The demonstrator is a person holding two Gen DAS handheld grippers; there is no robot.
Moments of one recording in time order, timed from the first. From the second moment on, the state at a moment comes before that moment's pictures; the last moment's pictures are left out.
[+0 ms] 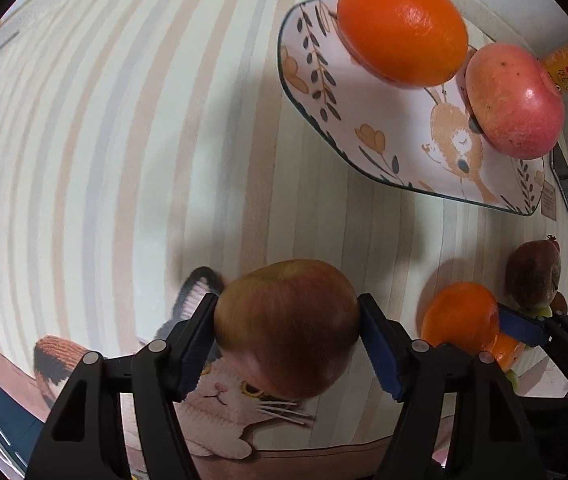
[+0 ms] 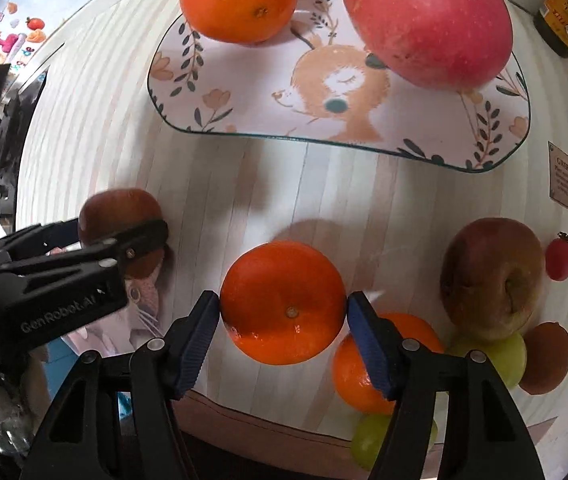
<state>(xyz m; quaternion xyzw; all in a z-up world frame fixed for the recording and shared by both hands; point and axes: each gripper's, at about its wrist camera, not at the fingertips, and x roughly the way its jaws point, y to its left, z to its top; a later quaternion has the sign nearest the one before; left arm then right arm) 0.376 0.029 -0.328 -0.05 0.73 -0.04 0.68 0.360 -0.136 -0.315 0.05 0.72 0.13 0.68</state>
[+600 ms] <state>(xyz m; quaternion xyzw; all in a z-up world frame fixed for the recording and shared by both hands) 0.371 0.019 -0.311 -0.05 0.71 -0.03 0.70 0.350 -0.141 -0.319 0.09 0.71 0.13 0.69</state>
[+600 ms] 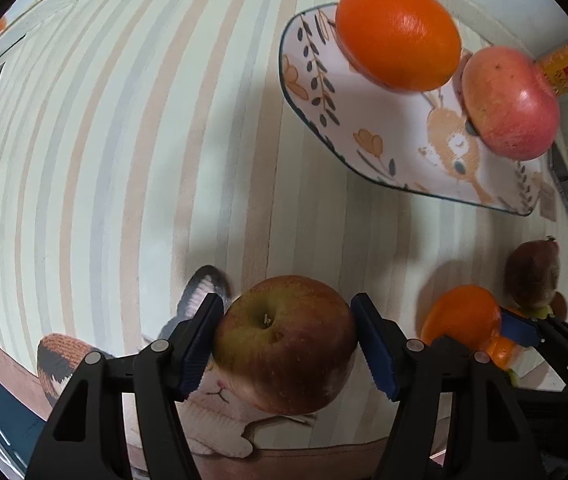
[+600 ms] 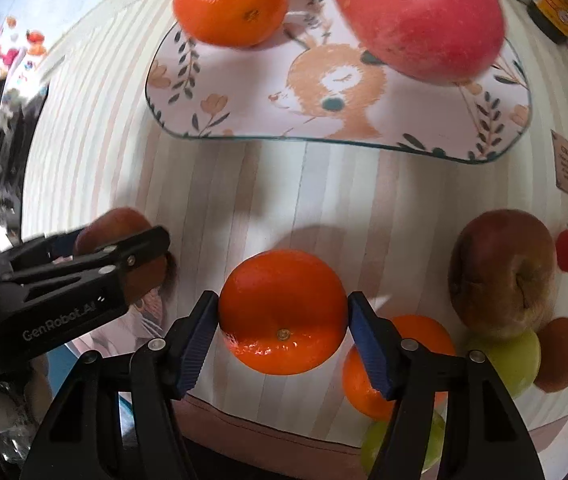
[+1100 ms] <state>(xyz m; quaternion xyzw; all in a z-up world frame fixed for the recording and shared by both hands) 0.432 0.004 -0.245 -0.09 0.67 -0.07 0.73 0.392 -0.248 -0.249 0.26 0.62 0.08 0.73</state>
